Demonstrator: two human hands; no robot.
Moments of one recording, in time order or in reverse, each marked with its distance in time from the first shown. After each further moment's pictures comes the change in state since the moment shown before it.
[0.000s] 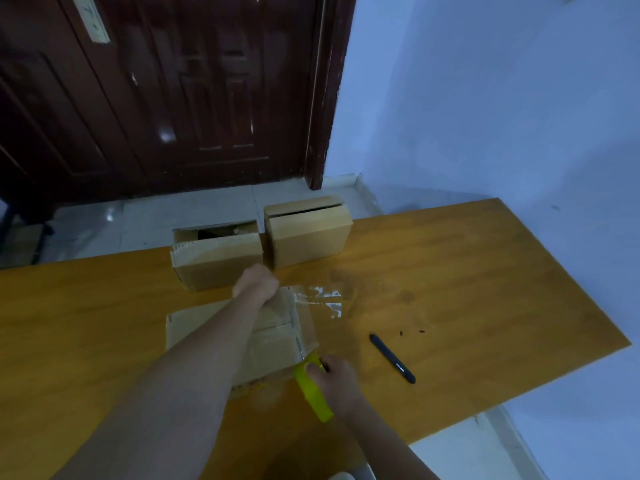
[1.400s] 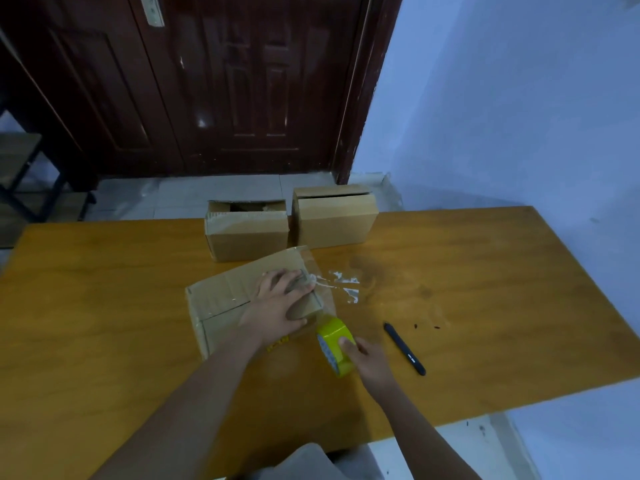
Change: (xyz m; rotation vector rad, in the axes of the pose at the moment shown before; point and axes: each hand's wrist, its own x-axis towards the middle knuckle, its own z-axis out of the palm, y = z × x) left_hand -0.071 -0.078 0.039 0.316 0.084 0.631; right_hand 0.007 0.053 -0.016 0.267 -0.009 0.007
